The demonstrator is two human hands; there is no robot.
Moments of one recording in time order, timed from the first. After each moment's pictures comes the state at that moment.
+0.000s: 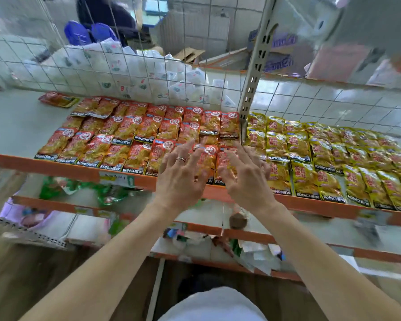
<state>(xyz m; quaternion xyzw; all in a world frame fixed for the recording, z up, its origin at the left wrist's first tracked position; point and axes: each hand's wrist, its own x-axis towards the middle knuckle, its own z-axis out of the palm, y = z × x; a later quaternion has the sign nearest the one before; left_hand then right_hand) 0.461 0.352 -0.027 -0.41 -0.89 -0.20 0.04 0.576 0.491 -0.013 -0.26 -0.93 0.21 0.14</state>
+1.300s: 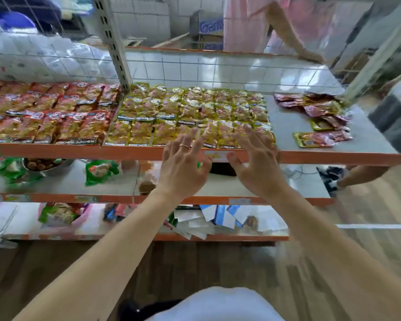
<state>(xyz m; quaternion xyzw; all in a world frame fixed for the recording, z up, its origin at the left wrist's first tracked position) 0.794 0.558 -0.017 -0.48 -0.85 -0.22 -0.01 0.935 0.689 0.005 -0.32 -0.91 0.18 0.17</state>
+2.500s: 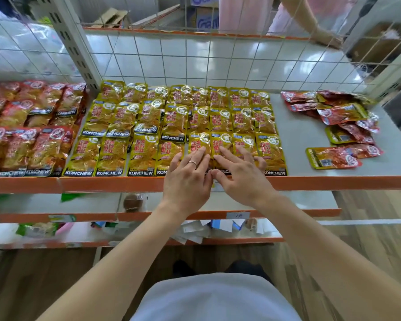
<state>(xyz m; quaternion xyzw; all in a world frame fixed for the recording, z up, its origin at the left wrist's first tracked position) 0.746 0.655 -0.084 -0.52 -0.84 -0.15 0.03 0.859 0.775 -0.054 -0.29 -0.94 0.17 -0.04</state>
